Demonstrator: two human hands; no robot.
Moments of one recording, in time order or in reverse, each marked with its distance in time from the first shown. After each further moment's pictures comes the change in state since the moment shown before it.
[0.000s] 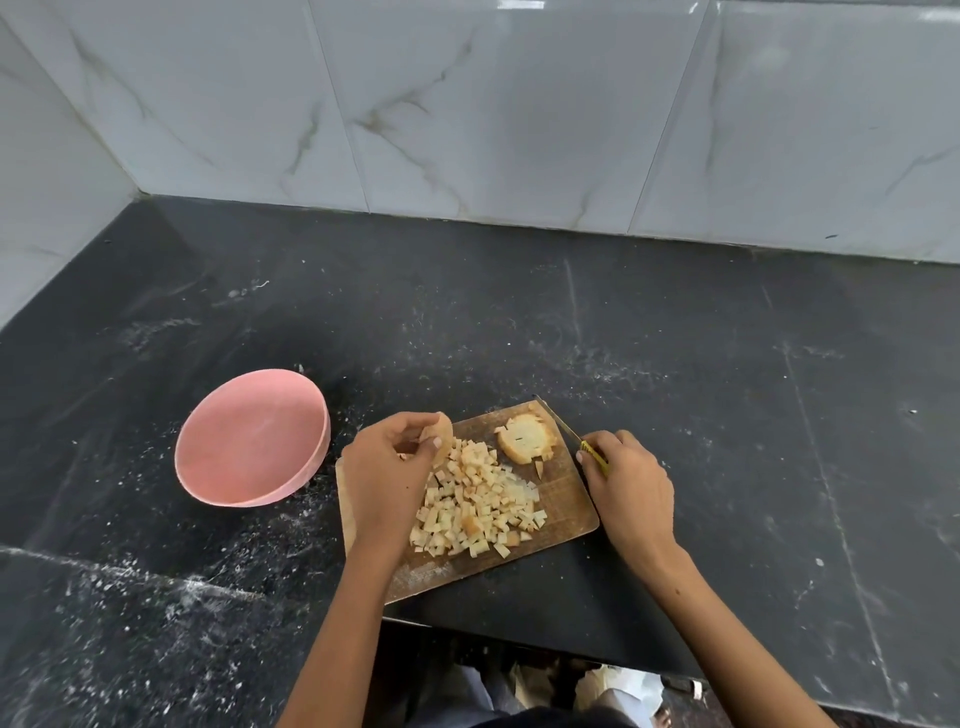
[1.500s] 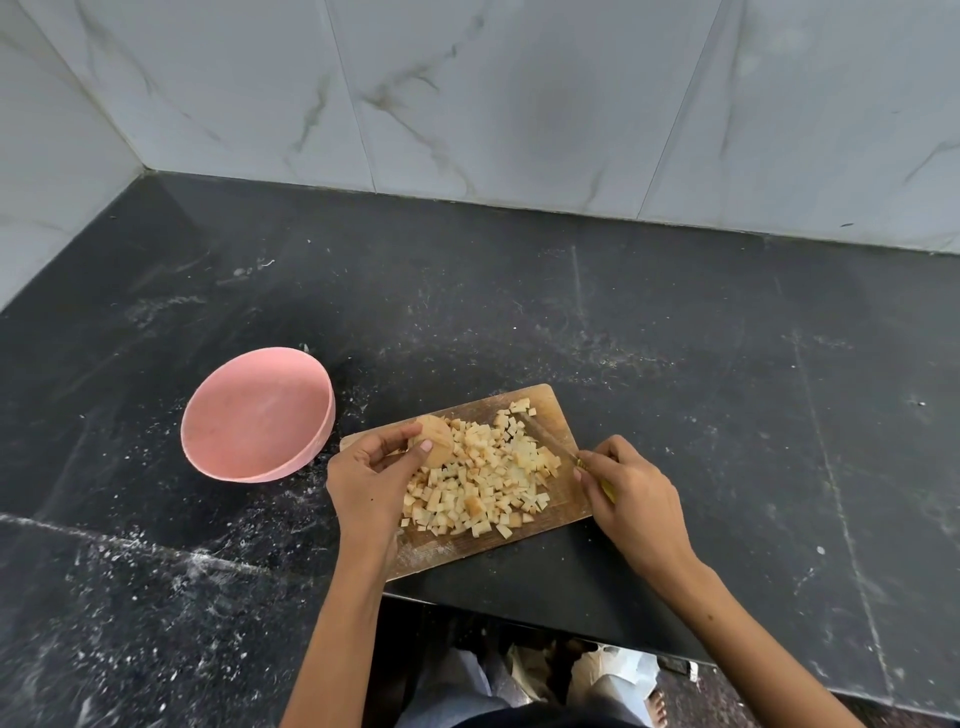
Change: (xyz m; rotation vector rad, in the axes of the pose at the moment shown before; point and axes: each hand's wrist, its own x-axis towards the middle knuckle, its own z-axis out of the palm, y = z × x) left_hand -0.025 -0.007 -0.012 -0.446 0.054 -0.345; right_hand -0.024 0.023 0.002 0.052 0.015 -0.351
